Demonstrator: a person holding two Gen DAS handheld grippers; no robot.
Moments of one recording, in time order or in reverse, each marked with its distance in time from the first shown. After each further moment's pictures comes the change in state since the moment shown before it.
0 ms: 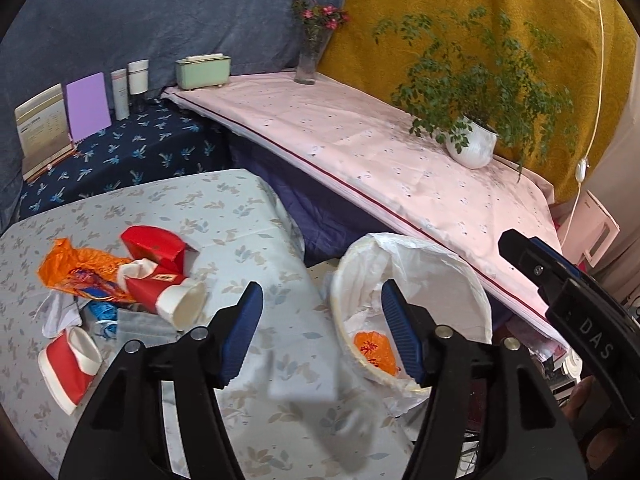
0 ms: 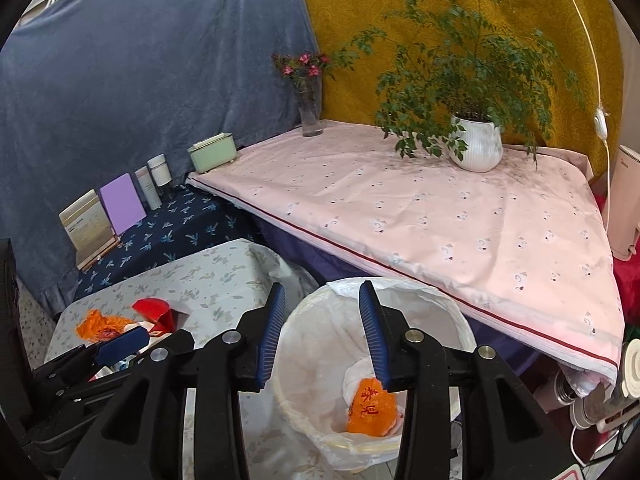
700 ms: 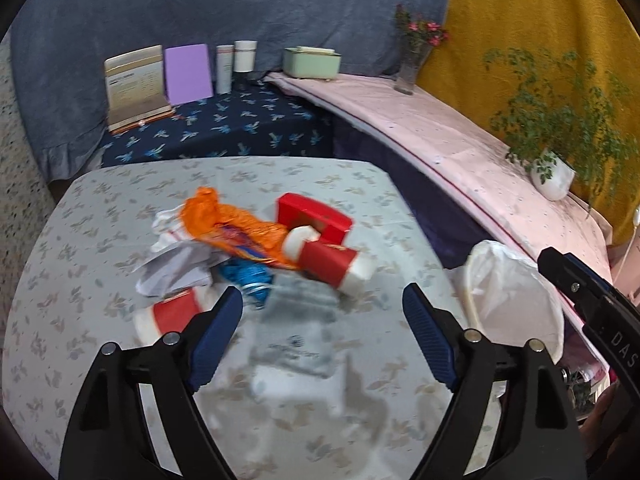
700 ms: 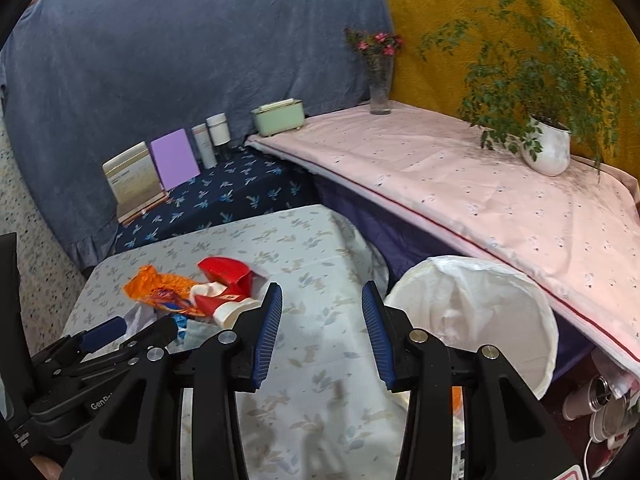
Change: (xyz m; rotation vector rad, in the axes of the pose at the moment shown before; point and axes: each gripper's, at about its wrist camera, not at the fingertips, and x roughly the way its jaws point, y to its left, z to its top) left arm -0.041 0.124 -0.035 -0.173 -0.013 0.224; right arm 0.014 0.106 -0.029 -0.131 0.084 0.136
